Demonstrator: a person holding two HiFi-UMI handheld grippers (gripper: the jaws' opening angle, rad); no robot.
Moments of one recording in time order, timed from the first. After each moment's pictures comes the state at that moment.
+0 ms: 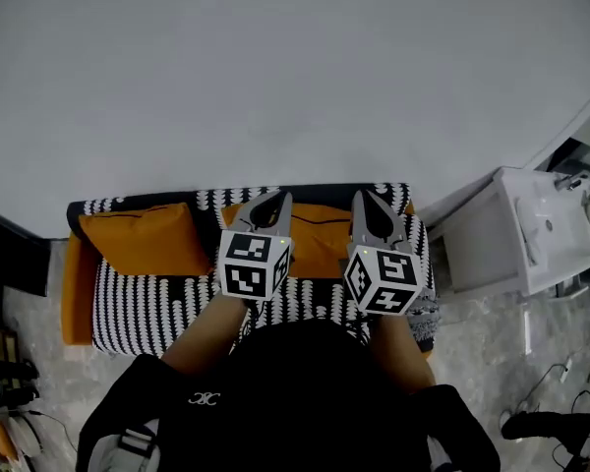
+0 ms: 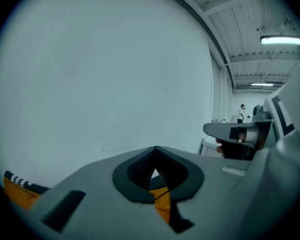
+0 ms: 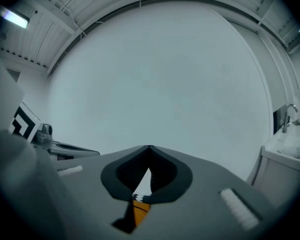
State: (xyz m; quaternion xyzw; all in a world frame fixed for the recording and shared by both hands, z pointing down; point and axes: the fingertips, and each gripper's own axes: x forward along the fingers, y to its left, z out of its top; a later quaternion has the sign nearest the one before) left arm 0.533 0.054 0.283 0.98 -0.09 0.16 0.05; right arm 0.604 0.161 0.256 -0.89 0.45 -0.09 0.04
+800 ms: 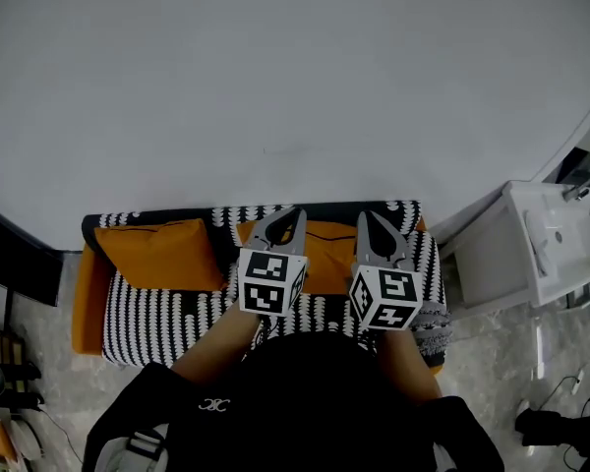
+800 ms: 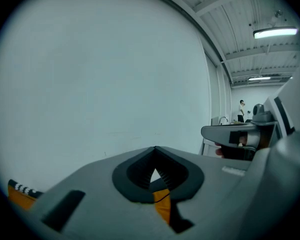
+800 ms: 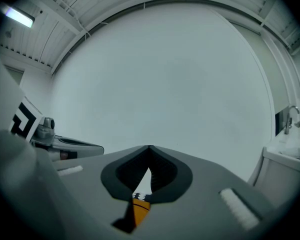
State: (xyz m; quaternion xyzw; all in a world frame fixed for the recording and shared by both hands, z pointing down) left arm 0.523 0.060 0.276 0.99 -0.09 0.14 0.01; right arm 0.584 0.158 0.260 -0.88 0.46 -0.08 0.03
